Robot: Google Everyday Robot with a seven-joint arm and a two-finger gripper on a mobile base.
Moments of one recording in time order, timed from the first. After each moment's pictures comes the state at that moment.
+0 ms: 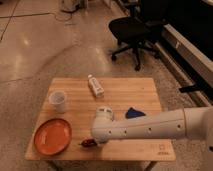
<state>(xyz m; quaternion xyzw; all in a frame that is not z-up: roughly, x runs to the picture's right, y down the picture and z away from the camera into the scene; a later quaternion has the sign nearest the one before) -0.040 0.262 0.755 -0.27 -0.06 -0.05 0.96</state>
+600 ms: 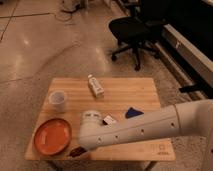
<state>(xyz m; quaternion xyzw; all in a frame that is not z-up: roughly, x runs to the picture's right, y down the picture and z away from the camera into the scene) -0.114 0.268 0.708 -0.25 -0.11 -0.17 0.94</state>
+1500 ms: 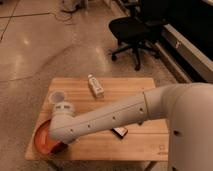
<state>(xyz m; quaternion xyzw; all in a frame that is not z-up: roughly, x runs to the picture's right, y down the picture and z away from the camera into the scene) -0.191 0.223 0.712 -0.23 -0.12 -0.23 0.94</state>
